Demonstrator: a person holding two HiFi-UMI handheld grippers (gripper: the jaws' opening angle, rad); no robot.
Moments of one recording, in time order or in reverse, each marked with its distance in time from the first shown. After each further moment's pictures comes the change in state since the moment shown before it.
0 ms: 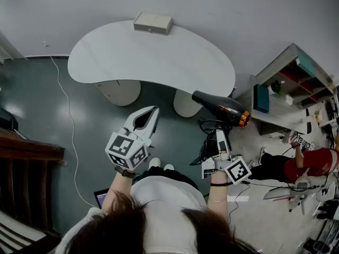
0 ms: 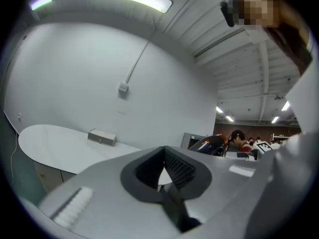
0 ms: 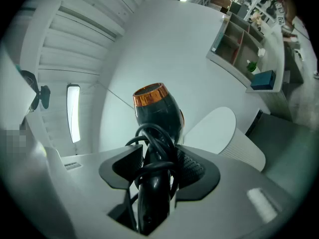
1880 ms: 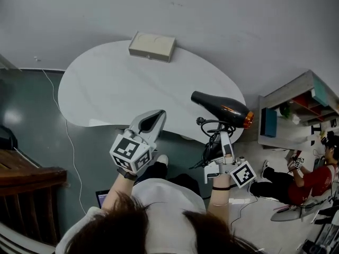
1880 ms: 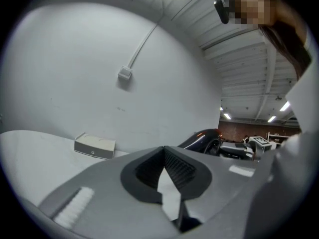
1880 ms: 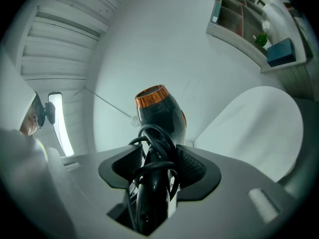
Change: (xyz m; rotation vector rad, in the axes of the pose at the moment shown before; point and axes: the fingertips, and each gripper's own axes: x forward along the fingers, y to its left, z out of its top) left arm 0.200 0.156 0.039 0.007 0.065 -0.084; right arm 0.246 -0.041 0.035 0.122 -0.020 0.012
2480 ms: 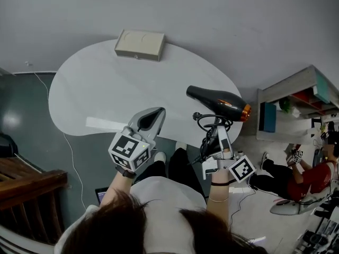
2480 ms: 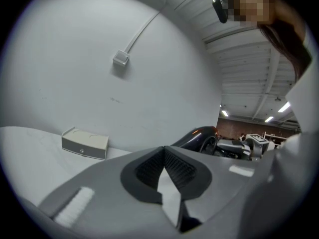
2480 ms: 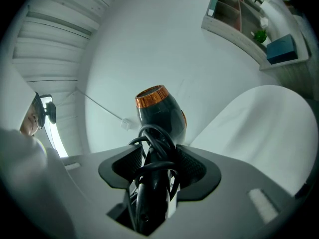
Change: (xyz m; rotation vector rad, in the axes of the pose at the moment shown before) left arm 0.067 0.011 -0.010 -0.008 0.061 -0.039; right arm 0.046 -0.034 0.025 0.037 0.012 -0.020
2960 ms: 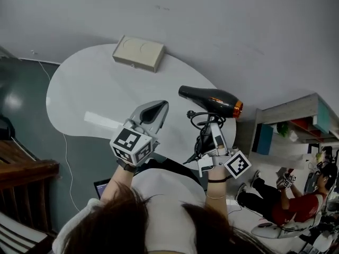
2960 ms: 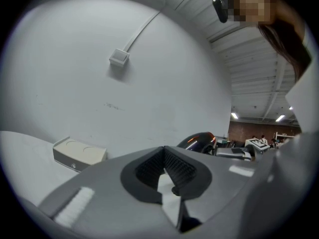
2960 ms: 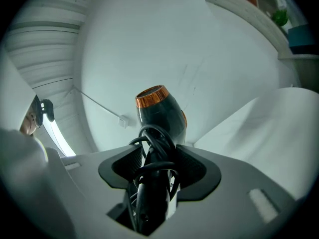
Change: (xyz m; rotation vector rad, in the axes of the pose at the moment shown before) left arm 0.095 0.013 0.042 0.005 -0.067 0.094; right arm 0.085 -0.036 0.052 0.021 0.169 0.063
